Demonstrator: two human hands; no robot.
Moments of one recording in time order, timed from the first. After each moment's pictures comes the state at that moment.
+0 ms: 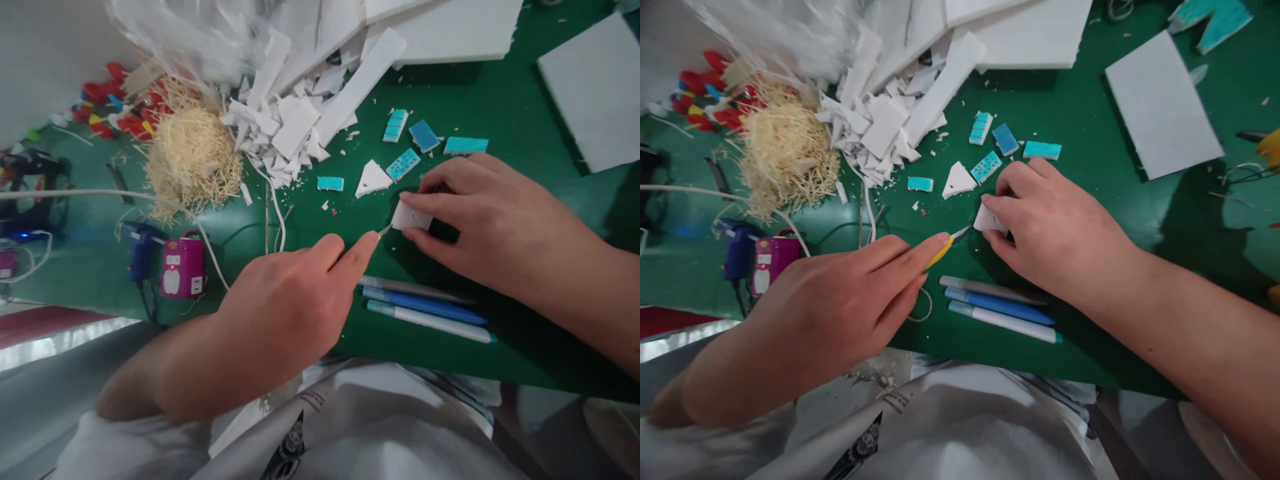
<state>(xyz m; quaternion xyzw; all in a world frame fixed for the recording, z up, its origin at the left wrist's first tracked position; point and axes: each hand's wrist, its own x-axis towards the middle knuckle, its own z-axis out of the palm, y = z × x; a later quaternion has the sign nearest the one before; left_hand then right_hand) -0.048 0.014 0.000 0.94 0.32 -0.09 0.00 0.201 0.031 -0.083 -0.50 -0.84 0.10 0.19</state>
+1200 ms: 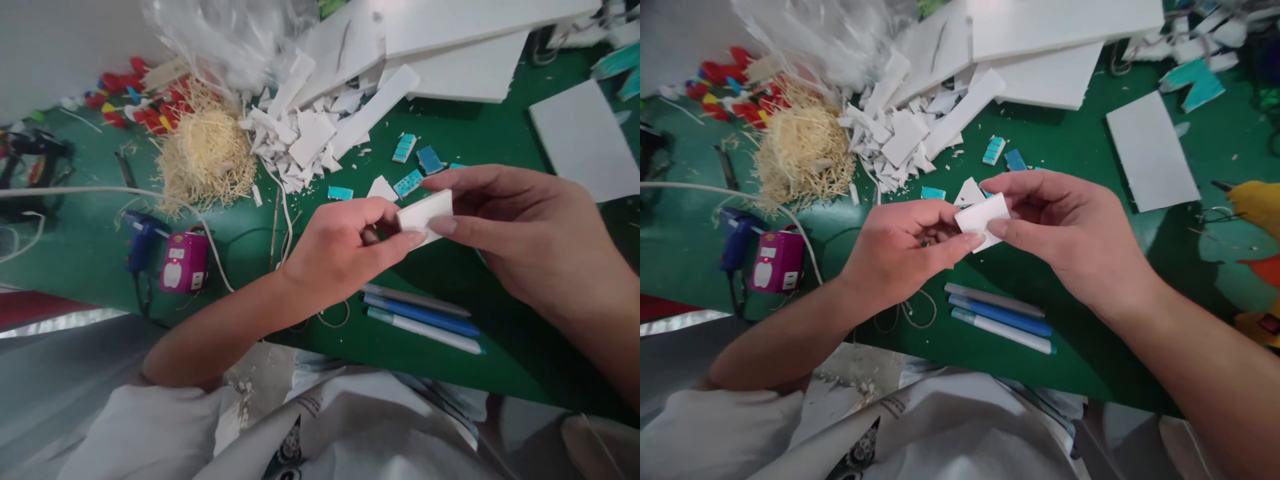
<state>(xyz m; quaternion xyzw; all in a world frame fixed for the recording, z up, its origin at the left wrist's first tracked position) -0.007 0.050 -0.037 0.70 0.48 0.25 0.47 0.189 0.032 -0.055 -0.51 -0.43 0.55 0.49</state>
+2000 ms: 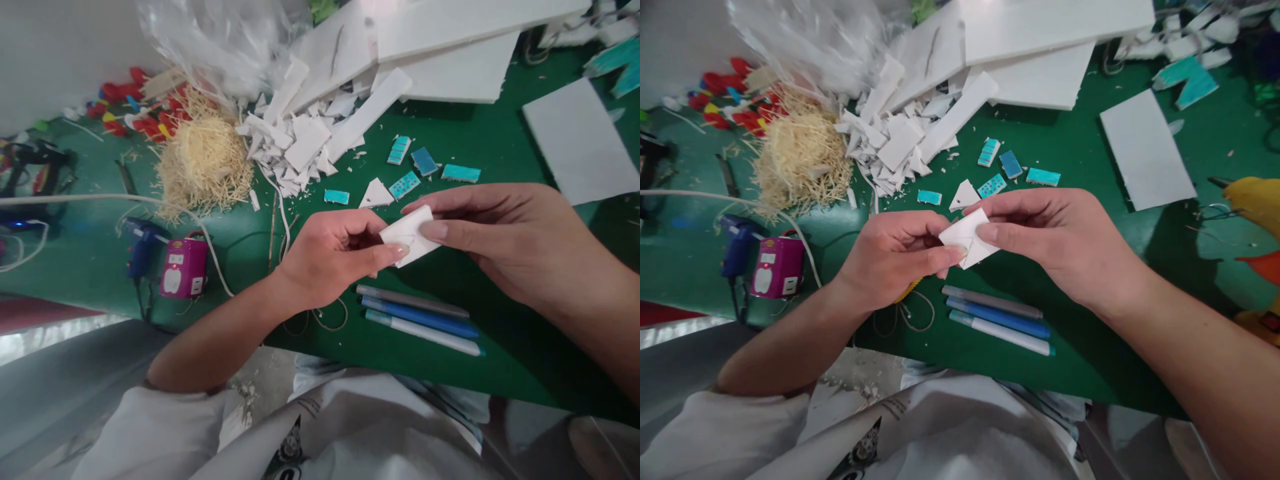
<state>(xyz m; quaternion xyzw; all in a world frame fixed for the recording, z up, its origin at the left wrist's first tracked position) -0.015 0.053 -0.039 0.55 0.46 0.24 0.65 0.195 0.034 -0.062 -0.47 -0.42 0.63 0.44</state>
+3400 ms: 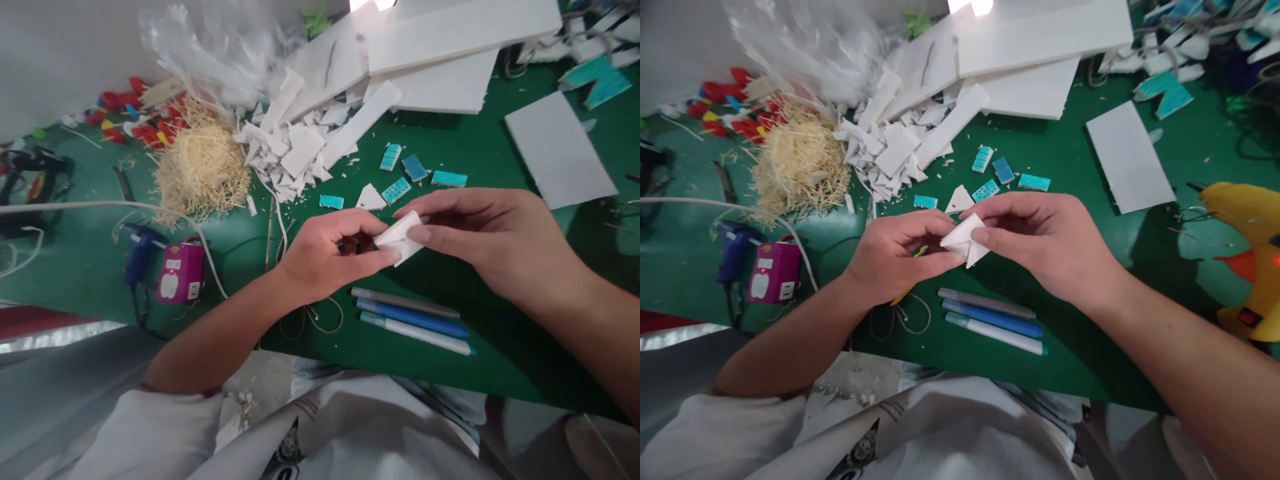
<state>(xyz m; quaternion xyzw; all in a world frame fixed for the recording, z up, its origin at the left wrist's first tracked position) -0.017 0.059 -0.049 0.65 0.43 0.25 0.57 0.194 0.033 -0.057 -0.49 -0.47 0.58 0.44</state>
